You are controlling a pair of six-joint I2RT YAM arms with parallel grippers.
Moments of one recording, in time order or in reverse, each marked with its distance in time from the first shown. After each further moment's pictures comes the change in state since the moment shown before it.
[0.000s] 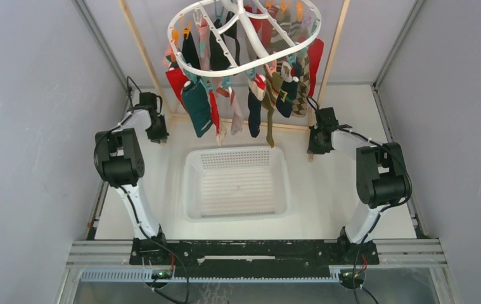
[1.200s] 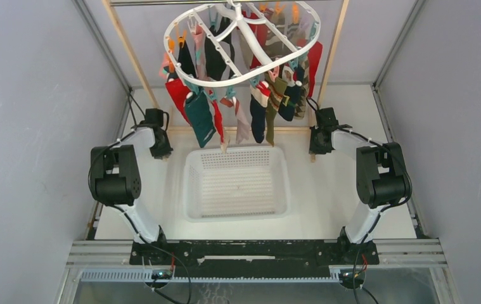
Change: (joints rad) left arm -0.067 -0.245 -0.352 0.099 -0.112 -0.178; right arm 0.000 0.000 0.000 -0.005 0.035 -0.012
